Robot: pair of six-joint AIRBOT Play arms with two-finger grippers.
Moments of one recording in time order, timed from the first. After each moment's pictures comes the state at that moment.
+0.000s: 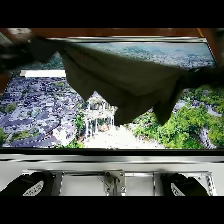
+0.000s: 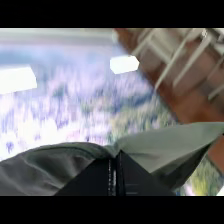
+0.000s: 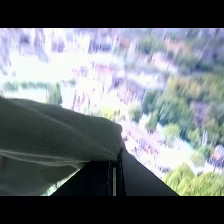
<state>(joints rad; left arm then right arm) -0.19 -0.99 1.52 0.69 -0.85 -1.23 0.19 -0.87 1.46 -1.72 1.17 1.56</state>
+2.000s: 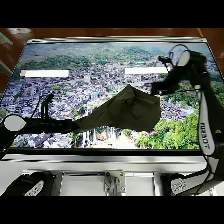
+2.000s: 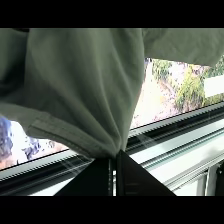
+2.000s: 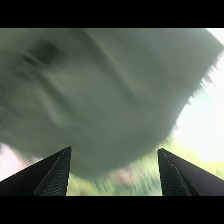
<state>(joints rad) -0.18 -0.84 0.66 0.85 -1.04 -1.50 -0.02 -1.67 1.69 -1.37 1.55 1.39</state>
